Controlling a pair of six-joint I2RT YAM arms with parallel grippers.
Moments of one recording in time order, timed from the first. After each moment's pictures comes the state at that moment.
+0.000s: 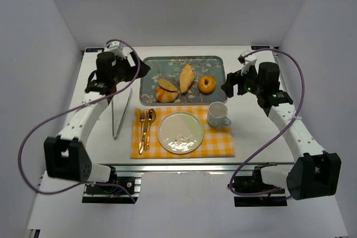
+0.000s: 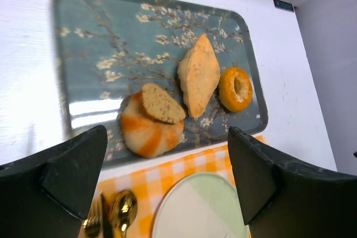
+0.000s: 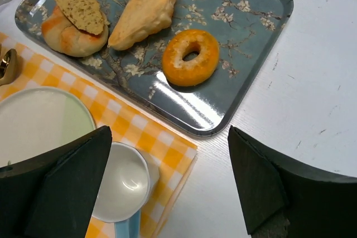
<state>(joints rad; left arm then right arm) -0.17 1.47 1.19 -0.12 0.28 -0.45 0.18 1.20 0.97 -0.21 -0.42 -0.13</state>
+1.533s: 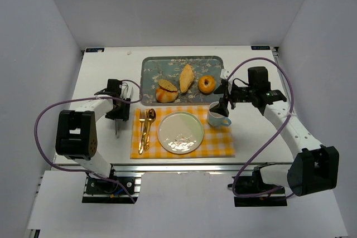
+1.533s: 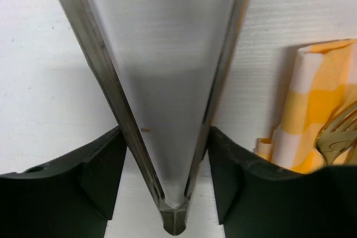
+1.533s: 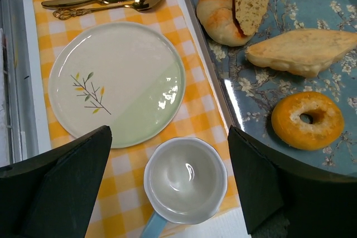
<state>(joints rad) -0.07 1.63 0.92 -0.50 -0.12 0.04 0.25 1.26 1.00 -0.45 -0.95 -0.67</state>
